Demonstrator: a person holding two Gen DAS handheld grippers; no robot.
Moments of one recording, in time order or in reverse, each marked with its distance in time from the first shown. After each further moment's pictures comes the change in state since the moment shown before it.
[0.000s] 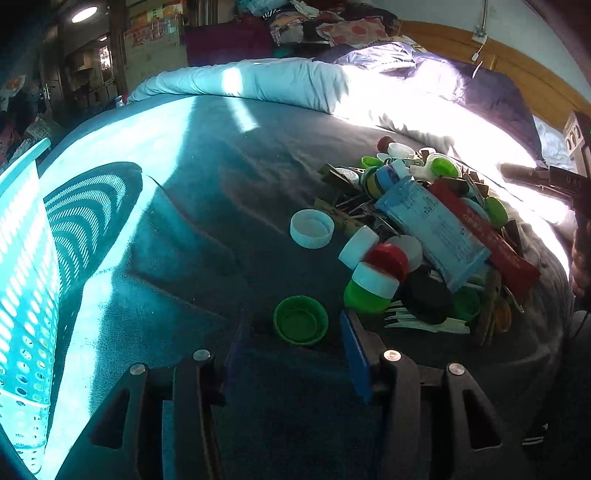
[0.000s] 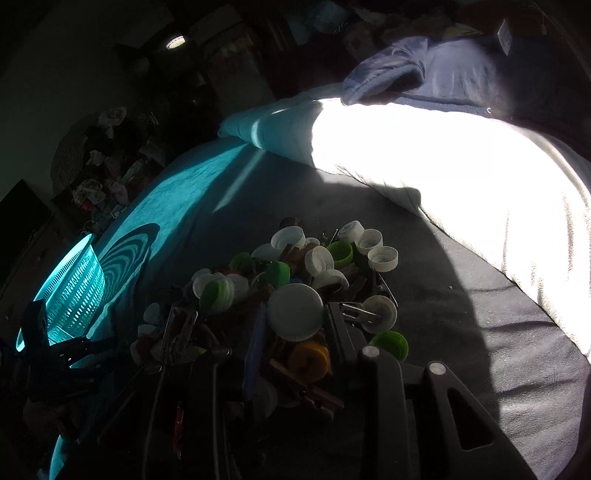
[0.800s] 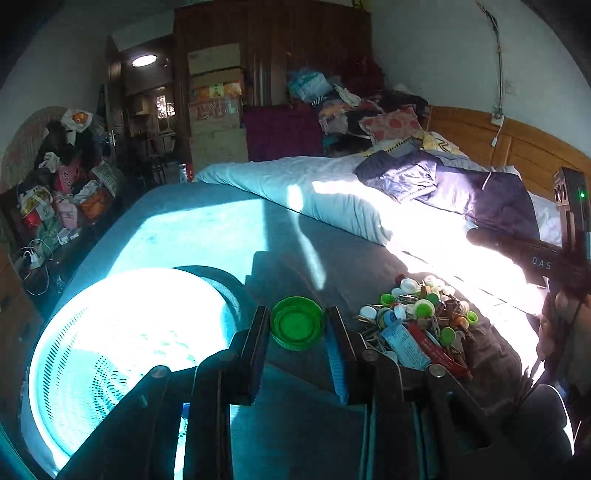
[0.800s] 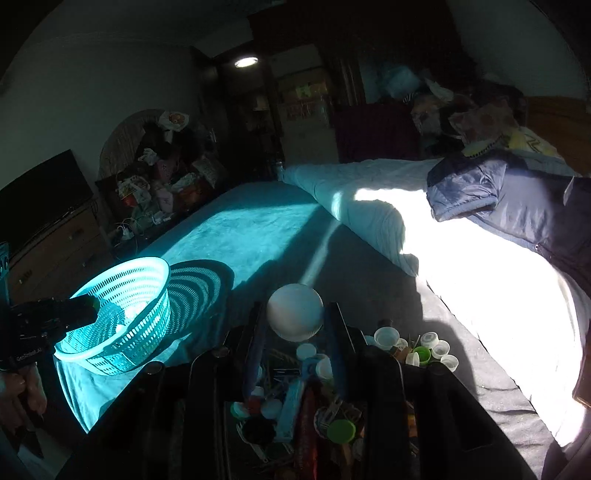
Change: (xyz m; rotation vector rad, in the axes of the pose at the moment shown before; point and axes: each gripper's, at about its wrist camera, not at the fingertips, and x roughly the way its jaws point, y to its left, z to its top) left arm -0.225 0.020 0.058 -0.082 -0.312 0.199; right arm -0.078 0.156 0.061 -0.253 -0.188 0.078
